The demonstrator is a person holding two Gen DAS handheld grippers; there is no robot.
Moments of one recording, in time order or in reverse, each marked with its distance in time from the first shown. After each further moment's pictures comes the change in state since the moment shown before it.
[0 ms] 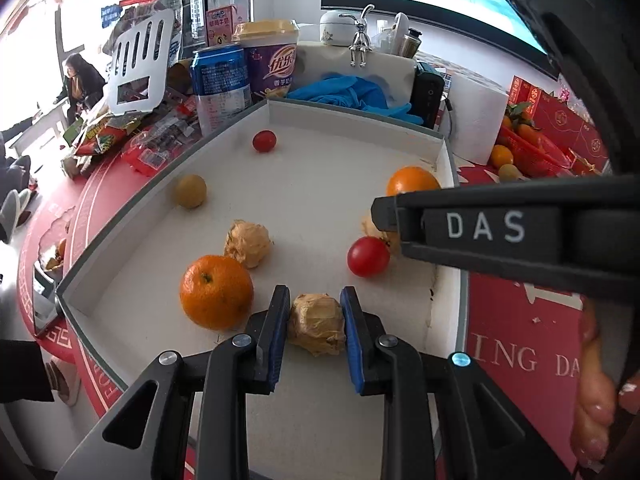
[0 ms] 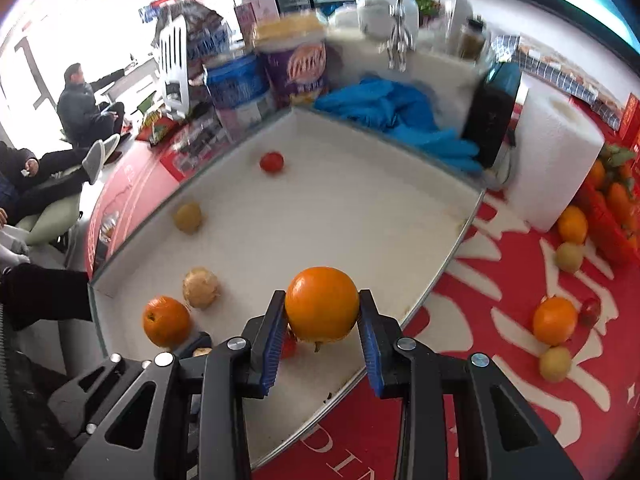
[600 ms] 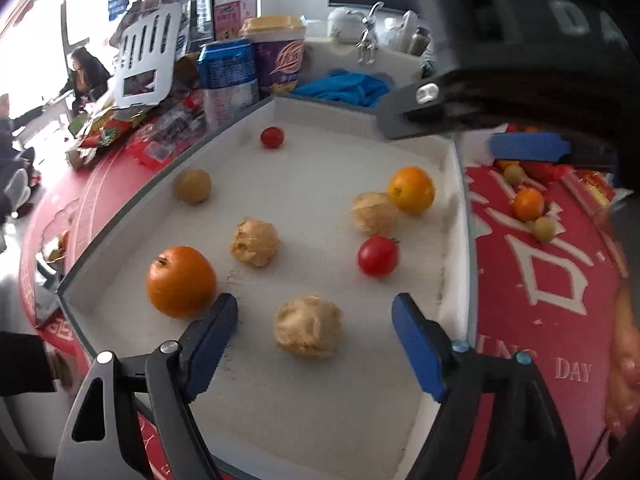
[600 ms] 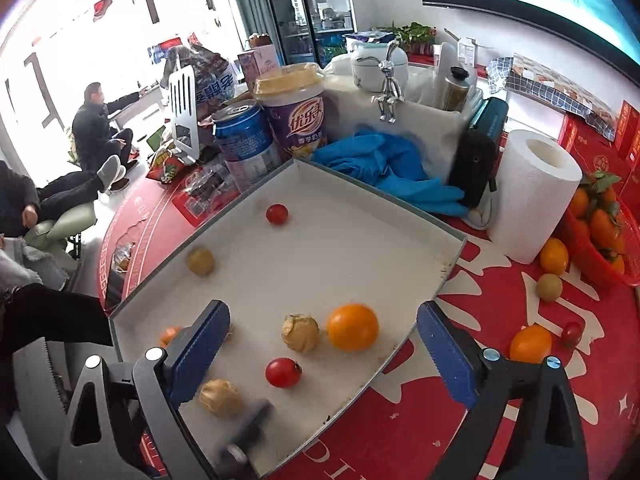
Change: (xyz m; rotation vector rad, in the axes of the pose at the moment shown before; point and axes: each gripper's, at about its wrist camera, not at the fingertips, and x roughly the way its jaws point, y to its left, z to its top) left arm 0.001 0.003 0.000 -0.029 0.014 0.022; right arm -0.035 -0.002 0.015 0.015 -0.131 0.007
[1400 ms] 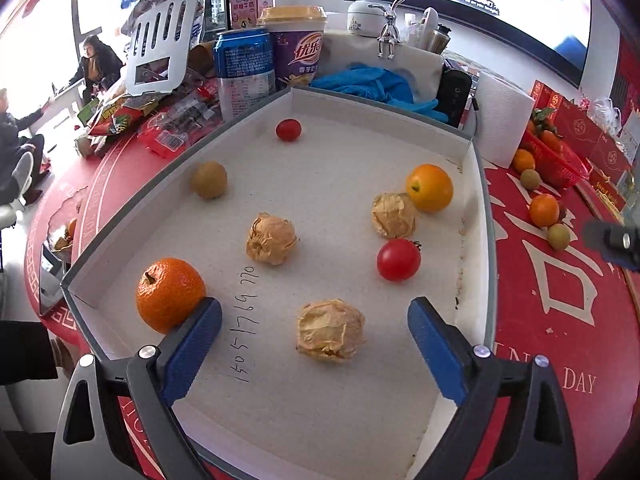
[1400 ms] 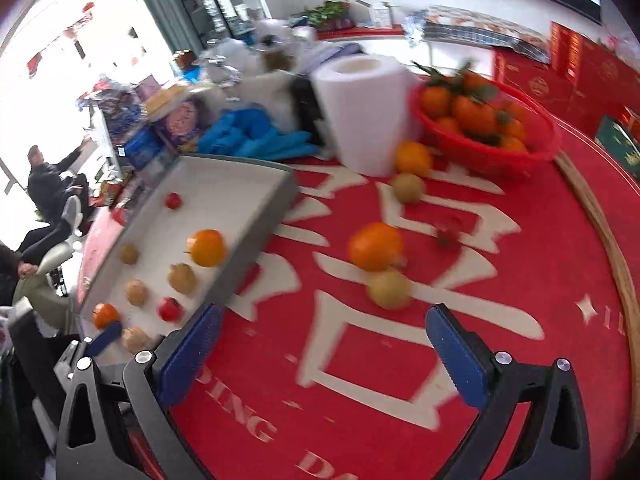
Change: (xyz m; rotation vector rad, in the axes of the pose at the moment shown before) left arm 0.005 0.005 0.003 -0.036 0.029 0.034; right arm -0.045 -0.112 -0.059 0.255 0.049 -0.095
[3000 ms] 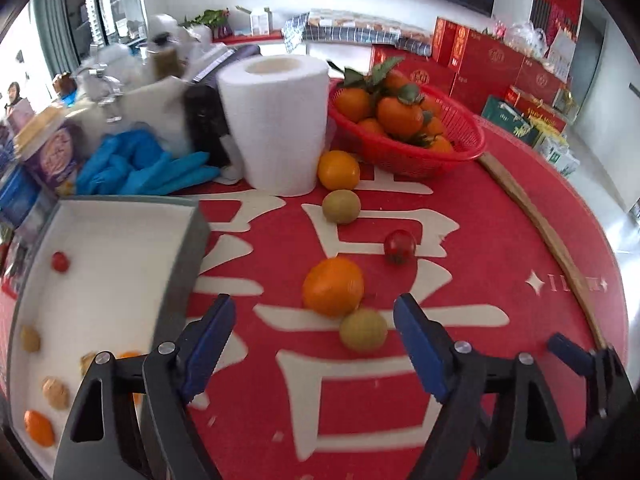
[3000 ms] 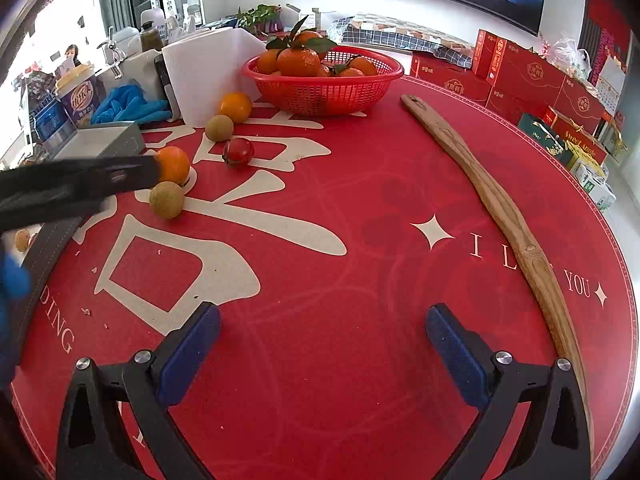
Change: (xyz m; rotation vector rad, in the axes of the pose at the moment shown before) left arm 0.032 -0.206 0.075 0.299 0.116 -0.189; right arm -0.014 -0.096 -0.060 -0.002 -0.043 -0.302
